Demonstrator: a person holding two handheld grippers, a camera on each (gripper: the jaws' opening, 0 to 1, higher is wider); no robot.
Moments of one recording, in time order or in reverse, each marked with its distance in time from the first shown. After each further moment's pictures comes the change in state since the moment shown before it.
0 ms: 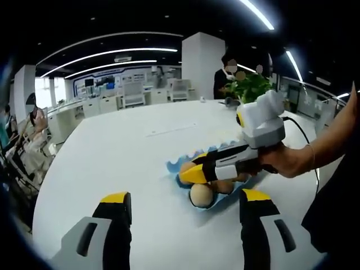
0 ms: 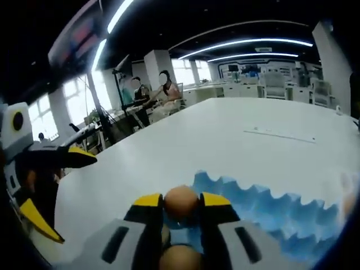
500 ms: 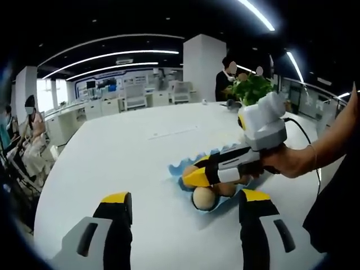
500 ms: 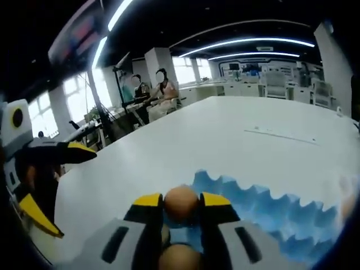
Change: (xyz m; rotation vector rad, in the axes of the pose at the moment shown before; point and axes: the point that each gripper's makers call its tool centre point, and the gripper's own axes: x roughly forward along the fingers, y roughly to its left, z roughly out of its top) left arm 0.000 0.001 0.005 0.009 -0.016 0.005; right arm -0.001 0.000 -0.001 -0.013 0.022 0.003
